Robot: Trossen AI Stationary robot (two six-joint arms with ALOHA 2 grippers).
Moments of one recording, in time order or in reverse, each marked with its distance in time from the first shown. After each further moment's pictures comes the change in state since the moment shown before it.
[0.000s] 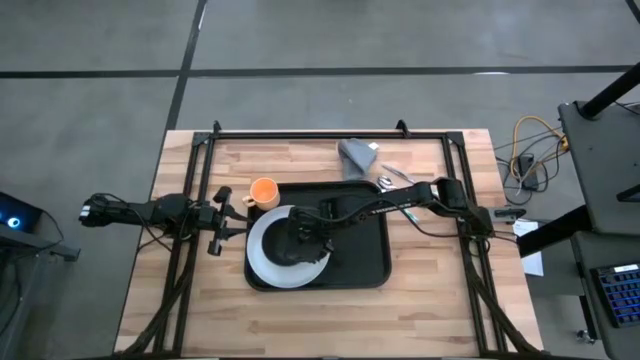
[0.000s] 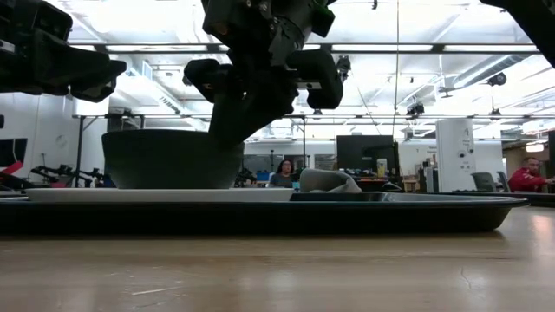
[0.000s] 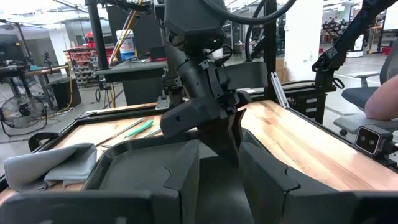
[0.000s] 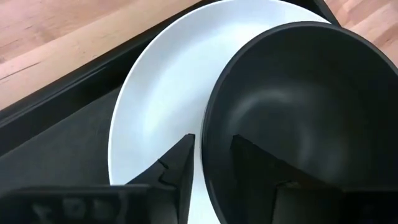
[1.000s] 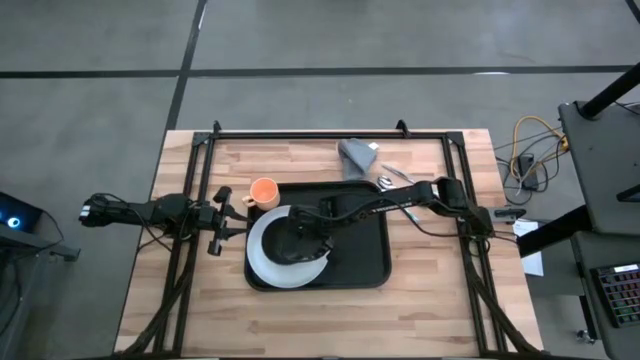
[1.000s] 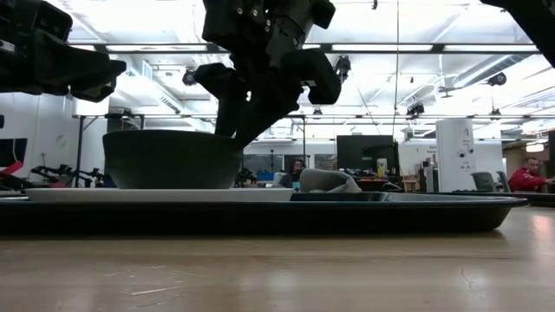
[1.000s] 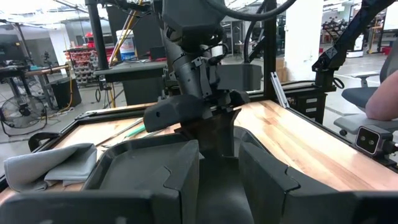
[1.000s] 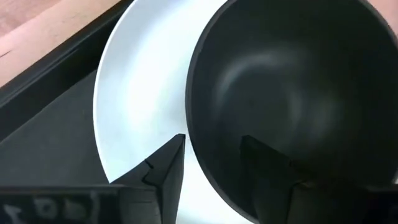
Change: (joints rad) left arm 0.000 0.000 0.000 0.000 0.000 0.000; right arm -0.001 -0.003 0.034 -0.070 0.108 0.099
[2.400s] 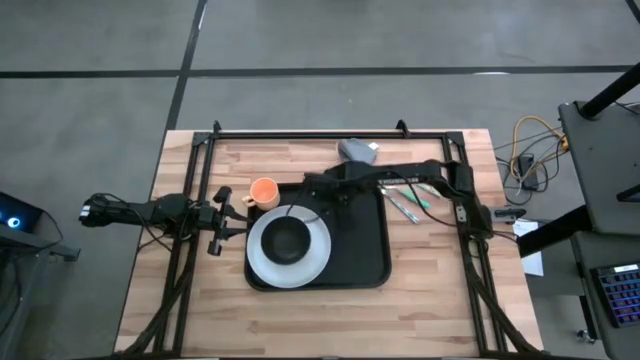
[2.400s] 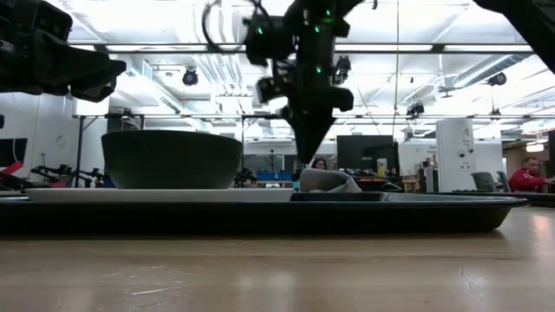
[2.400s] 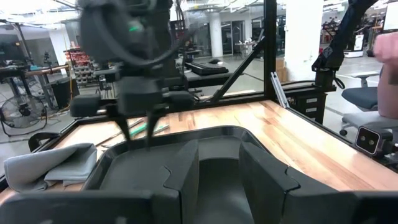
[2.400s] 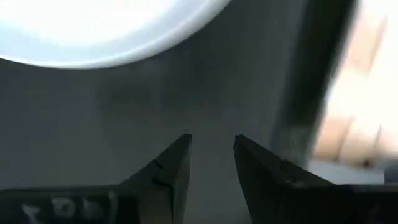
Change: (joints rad) left arm 0.000 0.000 0.000 0.000 0.000 0.000; right arm -0.192 -0.088 -0.089 -0.296 0.258 0.468
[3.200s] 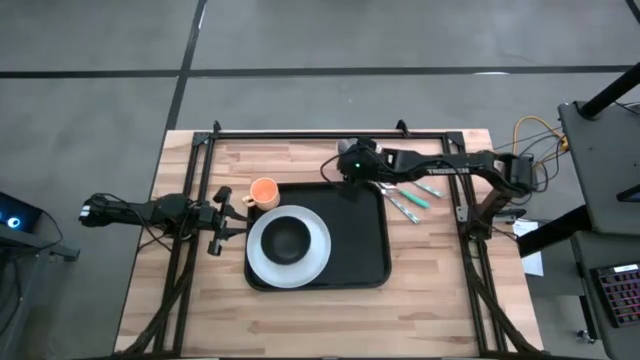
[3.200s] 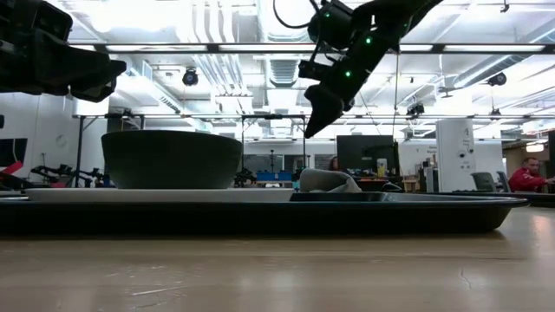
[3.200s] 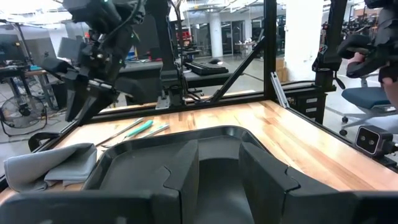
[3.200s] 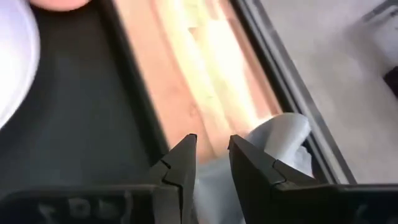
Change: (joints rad) left arm 0.000 0.000 0.000 0.000 0.000 0.000; right arm -0.156 -0.436 -0.609 0.762 0.207 0.203
